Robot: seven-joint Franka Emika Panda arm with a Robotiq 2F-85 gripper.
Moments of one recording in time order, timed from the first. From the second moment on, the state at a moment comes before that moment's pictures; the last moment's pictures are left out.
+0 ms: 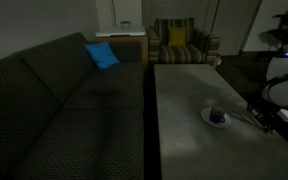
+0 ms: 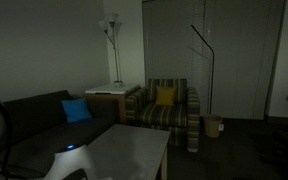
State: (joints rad) arm -0.02 1.47 -0.18 -1.33 -0.09 2.73 0.10
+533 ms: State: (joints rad) arm 0.00 1.47 -0.24 -1.32 -0.09 2.97 0.14
